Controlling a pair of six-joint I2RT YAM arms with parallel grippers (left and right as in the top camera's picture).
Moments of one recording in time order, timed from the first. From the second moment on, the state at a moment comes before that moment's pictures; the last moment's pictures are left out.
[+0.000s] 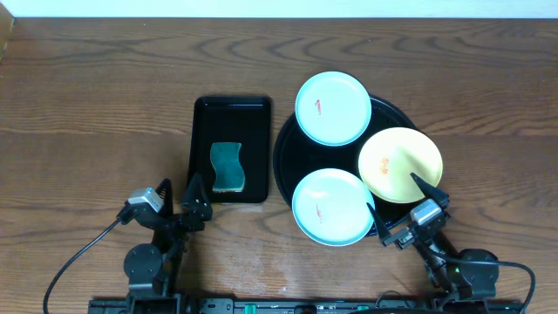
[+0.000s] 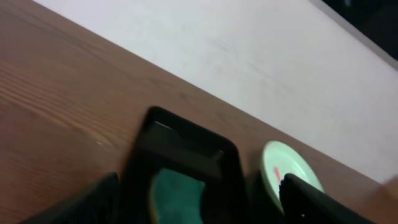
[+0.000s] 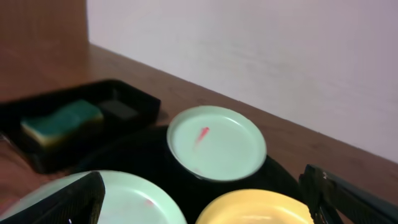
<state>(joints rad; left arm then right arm) 0.03 0.01 0.03 -0.10 0.13 -0.53 0.06 0.01 0.01 -0.02 -0.51 -0.16</state>
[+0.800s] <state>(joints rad) 0.03 0.93 1.04 -0.99 0.28 -0.33 0.07 1.13 1.21 -0.77 -0.63 0.04</state>
